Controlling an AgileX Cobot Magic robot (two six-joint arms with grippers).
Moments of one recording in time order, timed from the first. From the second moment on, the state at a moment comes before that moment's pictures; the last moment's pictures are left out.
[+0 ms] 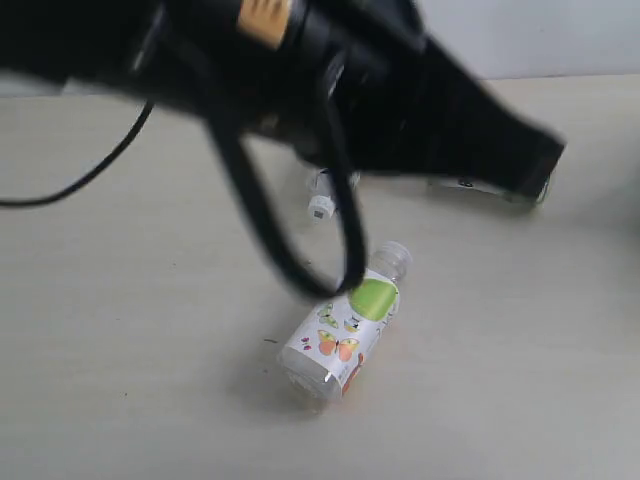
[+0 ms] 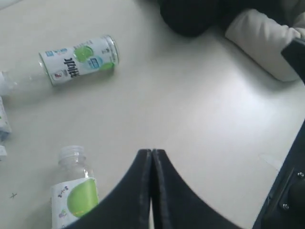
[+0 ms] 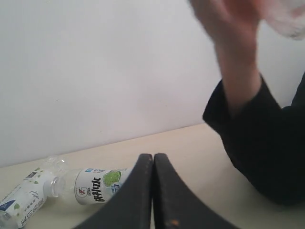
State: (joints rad) left arm -1.01 1.45 -1.25 0.17 0.54 -0.42; right arm -0.08 0.01 0.00 0.16 0.09 0.04
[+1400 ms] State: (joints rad) left arm -0.98 1.12 -0.35 0.07 -0.54 -0.19; right arm -0.08 0.01 0.00 0.16 0.09 0.04
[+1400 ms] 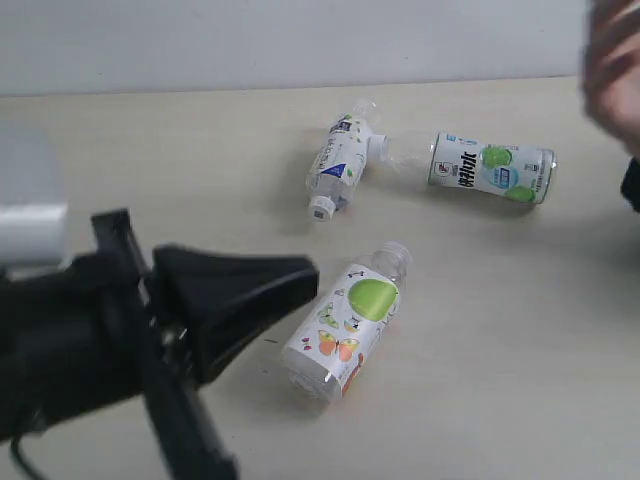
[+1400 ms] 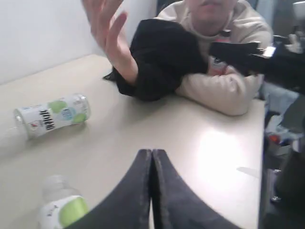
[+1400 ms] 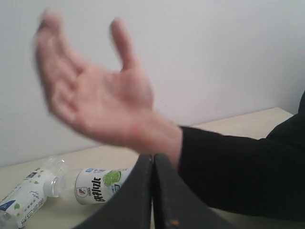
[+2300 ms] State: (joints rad) left arm -0.64 1.96 -1.68 0.07 0.78 -0.18; right arm -0.08 0.01 0.00 0.16 0.09 0.04
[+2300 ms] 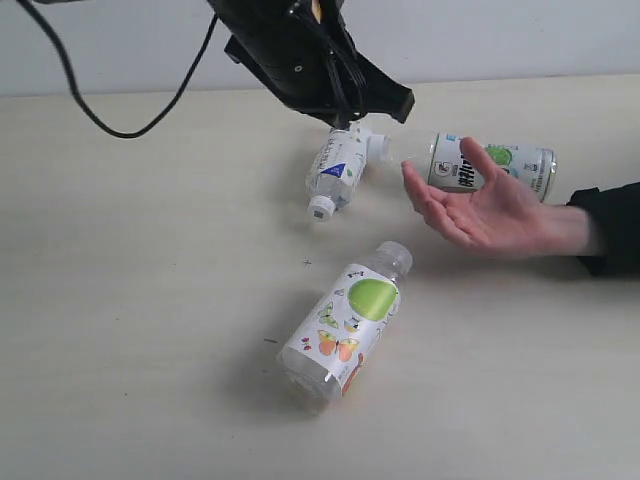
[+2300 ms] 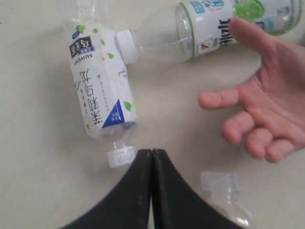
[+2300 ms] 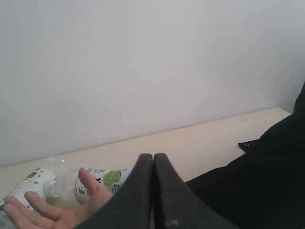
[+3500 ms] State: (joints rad) left arm -0.58 2.25 -1.80 0.18 0.66 -0.31; right arm -0.08 0.01 0.00 0.16 0.09 0.04
